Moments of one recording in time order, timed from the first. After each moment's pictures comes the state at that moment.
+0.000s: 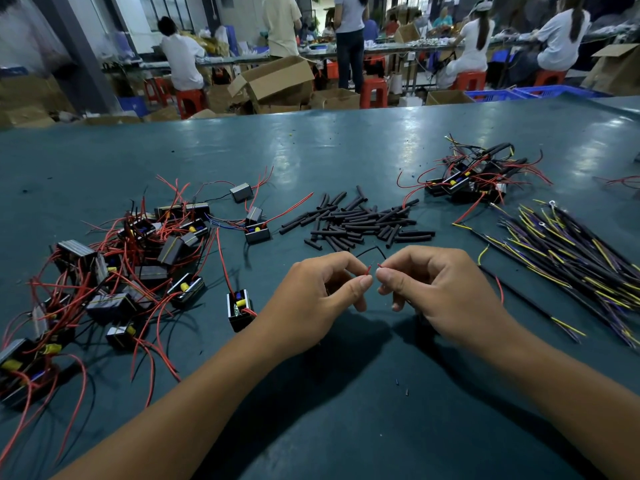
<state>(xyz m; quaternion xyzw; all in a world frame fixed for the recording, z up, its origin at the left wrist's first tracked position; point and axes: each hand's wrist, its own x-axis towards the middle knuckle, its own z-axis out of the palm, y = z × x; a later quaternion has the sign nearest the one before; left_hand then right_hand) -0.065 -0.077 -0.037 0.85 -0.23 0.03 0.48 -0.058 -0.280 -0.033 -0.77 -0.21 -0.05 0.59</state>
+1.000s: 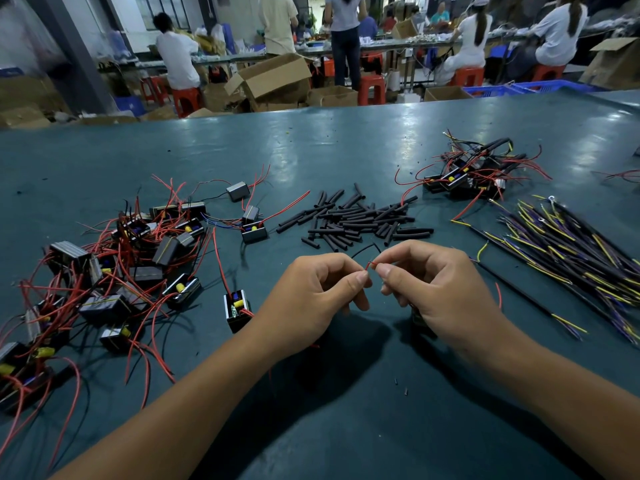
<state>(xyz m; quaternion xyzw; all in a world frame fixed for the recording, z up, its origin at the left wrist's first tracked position) -0.064 -0.078 -0.038 0.82 -0.21 0.01 0.53 -0.061 -0.270 -0.036 -0.73 -0.18 -0.05 0.66</state>
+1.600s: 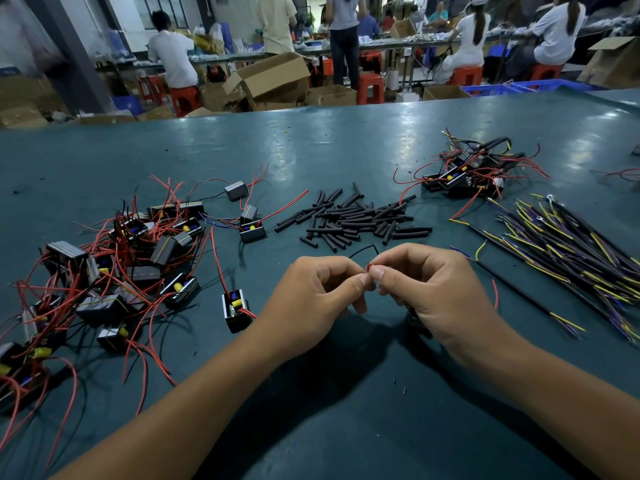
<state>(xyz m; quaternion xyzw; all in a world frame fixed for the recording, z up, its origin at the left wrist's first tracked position) -0.068 -0.084 -0.036 0.82 -0.20 0.02 0.54 -0.063 -0.267 -0.038 -0.70 -0.17 -0.04 0.69</state>
